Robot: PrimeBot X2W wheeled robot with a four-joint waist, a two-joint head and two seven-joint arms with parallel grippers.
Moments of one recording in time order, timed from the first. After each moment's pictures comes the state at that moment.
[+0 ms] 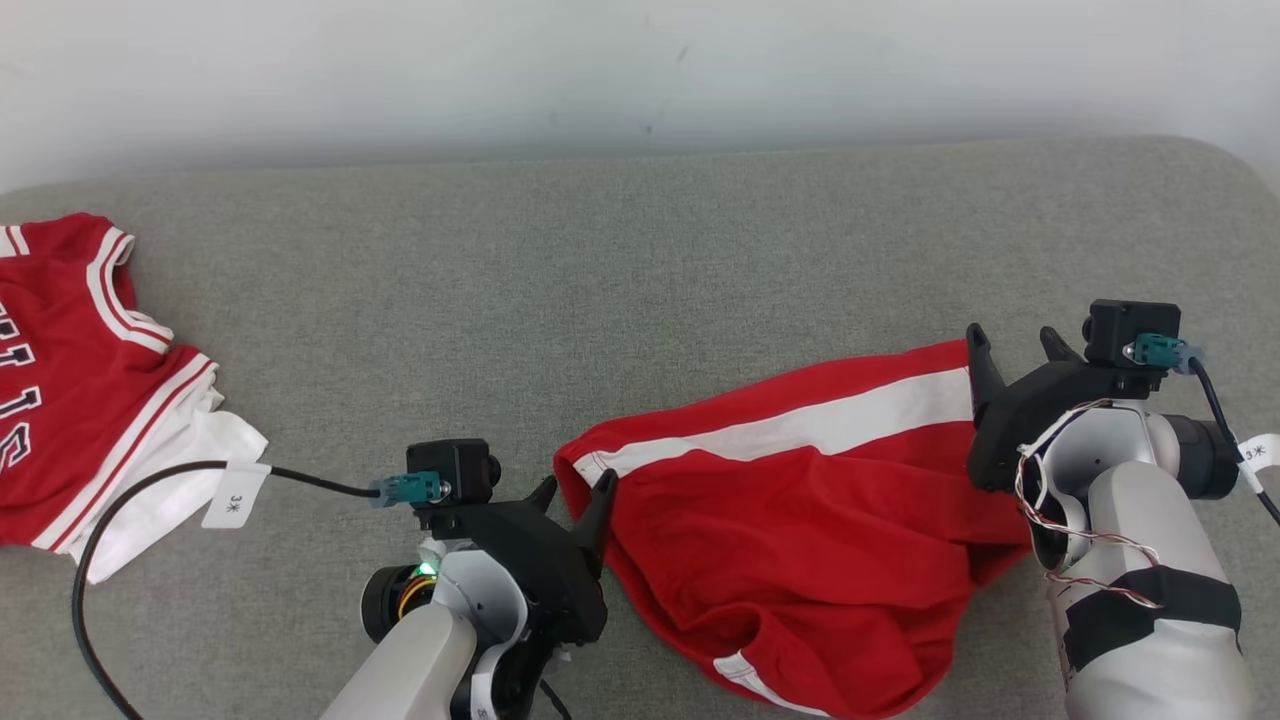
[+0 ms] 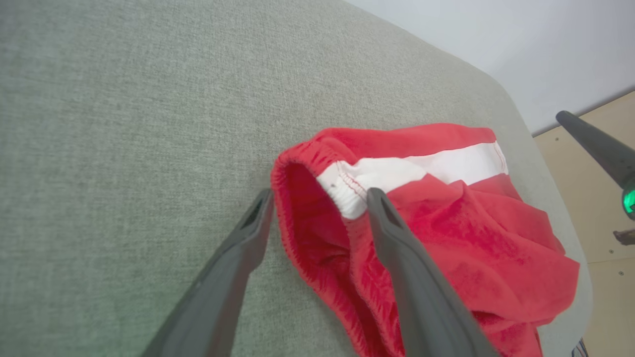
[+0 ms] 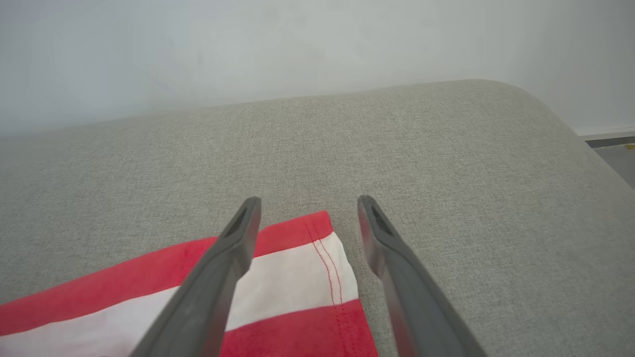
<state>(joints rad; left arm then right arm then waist) -0.48 0.11 -0.55 0.43 -0.84 0.12 0.19 -0.62 -0.05 -0.21 0.66 -0.01 0.13 0.18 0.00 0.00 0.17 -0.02</state>
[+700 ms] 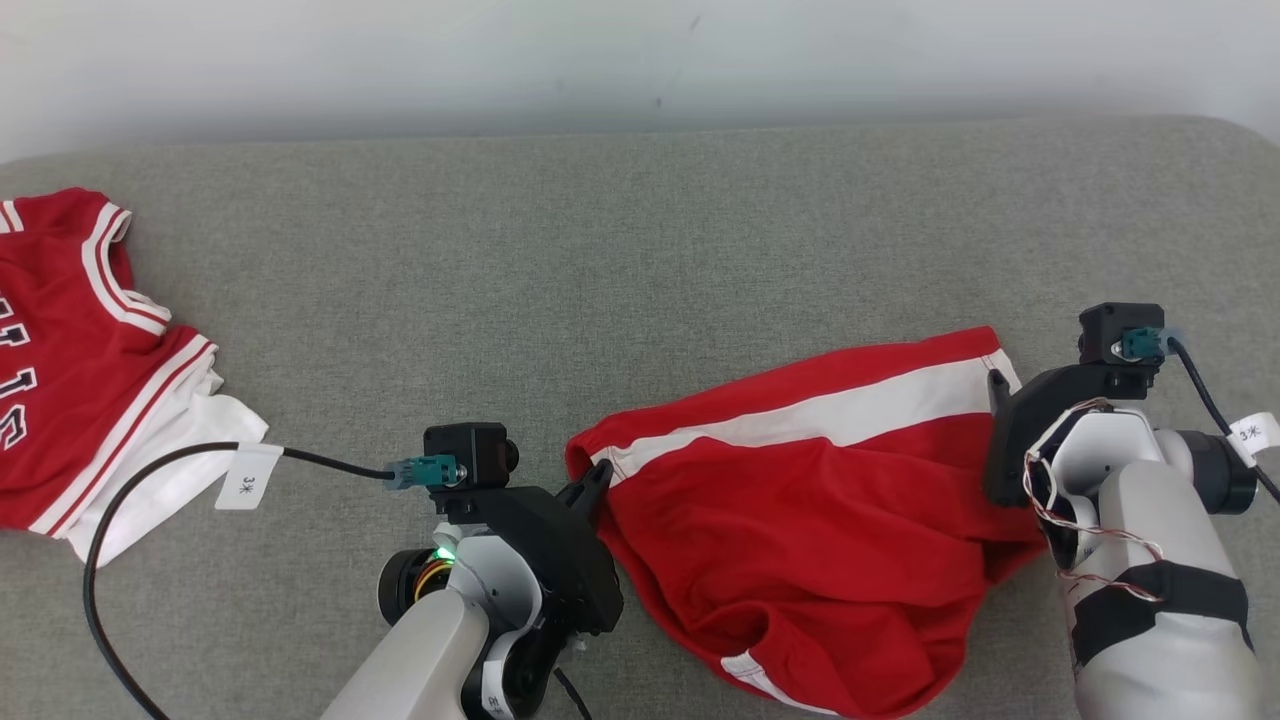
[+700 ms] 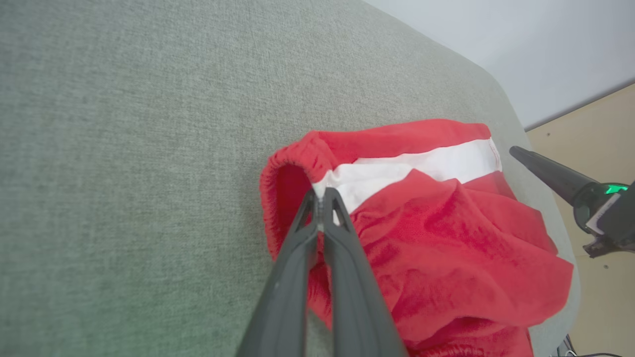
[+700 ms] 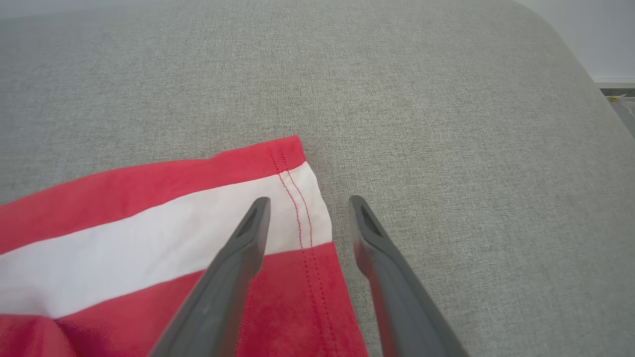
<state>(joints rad) -0.50 0.10 -0.56 0.41 -0.86 0.11 0.22 -0.64 -0.05 -0.27 0.69 -0.14 0.13 0.36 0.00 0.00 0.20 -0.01</state>
